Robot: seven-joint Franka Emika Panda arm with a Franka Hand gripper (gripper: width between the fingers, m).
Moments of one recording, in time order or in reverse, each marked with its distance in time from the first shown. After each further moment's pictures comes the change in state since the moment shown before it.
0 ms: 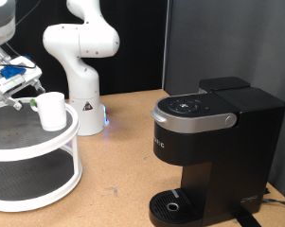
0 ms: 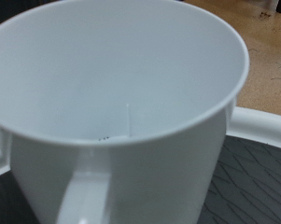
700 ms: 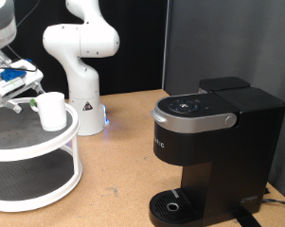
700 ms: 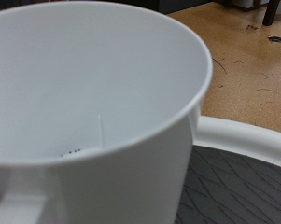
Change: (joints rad) arm 0.036 0.026 -0.015 -0.001 0.069 0.035 -0.033
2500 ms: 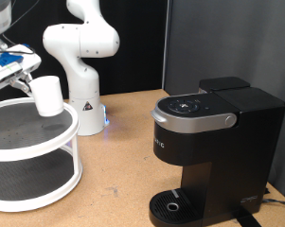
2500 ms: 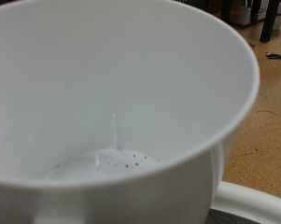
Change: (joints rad) arm -0.024 -0.063 0.053 0.060 -0.016 -0.111 0.144
